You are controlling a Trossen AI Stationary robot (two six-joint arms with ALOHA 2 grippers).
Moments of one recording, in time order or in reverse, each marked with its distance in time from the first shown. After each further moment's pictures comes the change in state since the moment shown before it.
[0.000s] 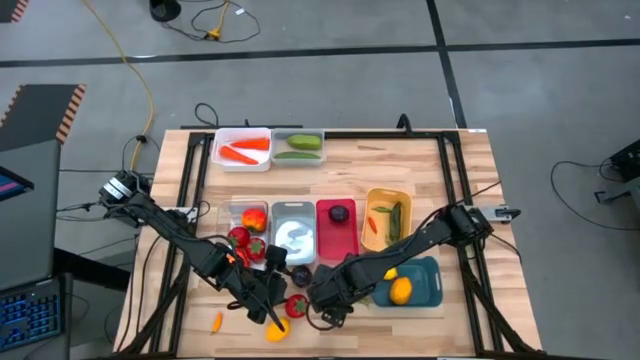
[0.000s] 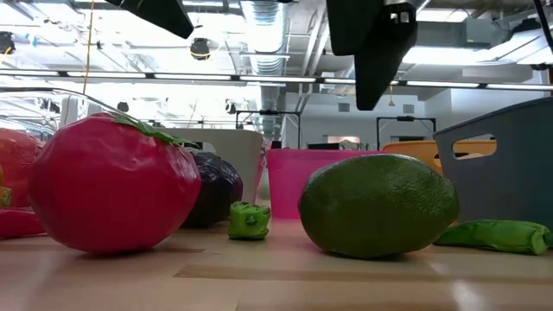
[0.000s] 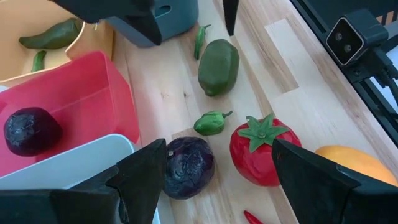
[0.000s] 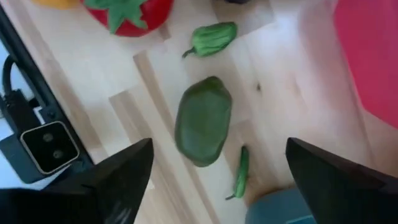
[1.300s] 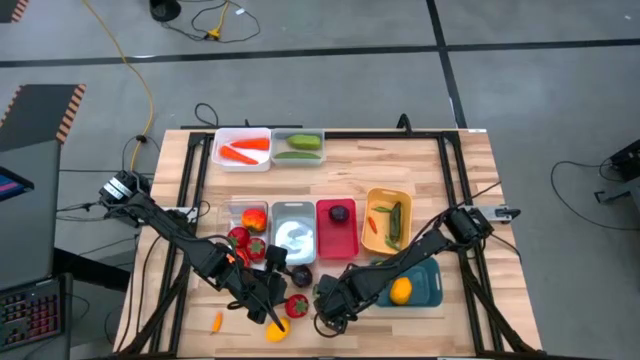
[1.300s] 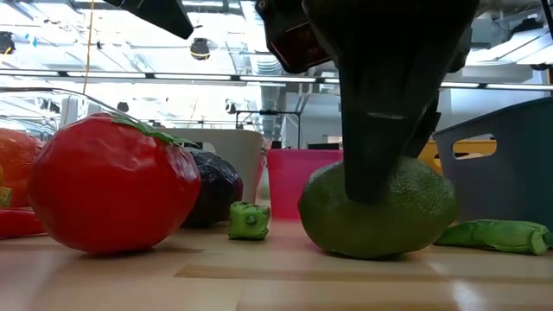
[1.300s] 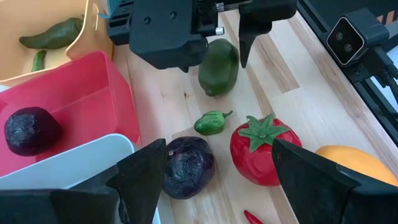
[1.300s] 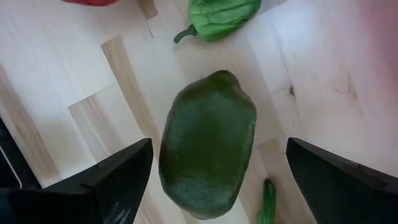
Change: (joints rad) left arm 0.000 0.000 0.000 -0.001 -0.001 0.000; right arm 0.044 0.000 -0.284 0.331 0.042 0.041
